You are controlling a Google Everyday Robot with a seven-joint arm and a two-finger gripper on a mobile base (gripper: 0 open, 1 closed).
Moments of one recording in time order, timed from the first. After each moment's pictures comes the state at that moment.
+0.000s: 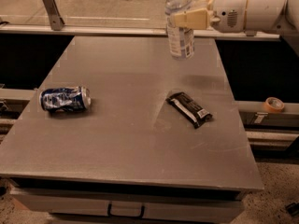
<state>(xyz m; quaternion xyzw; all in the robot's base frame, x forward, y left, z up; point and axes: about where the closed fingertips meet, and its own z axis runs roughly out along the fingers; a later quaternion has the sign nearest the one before) 0.651 -0.093 1.026 -0.65 -0.41 -0.54 0.33</state>
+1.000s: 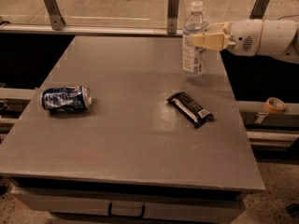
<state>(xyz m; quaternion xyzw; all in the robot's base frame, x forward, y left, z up) 0.652 -0.147 0.971 -0.65 -0.39 -0.54 0.37</state>
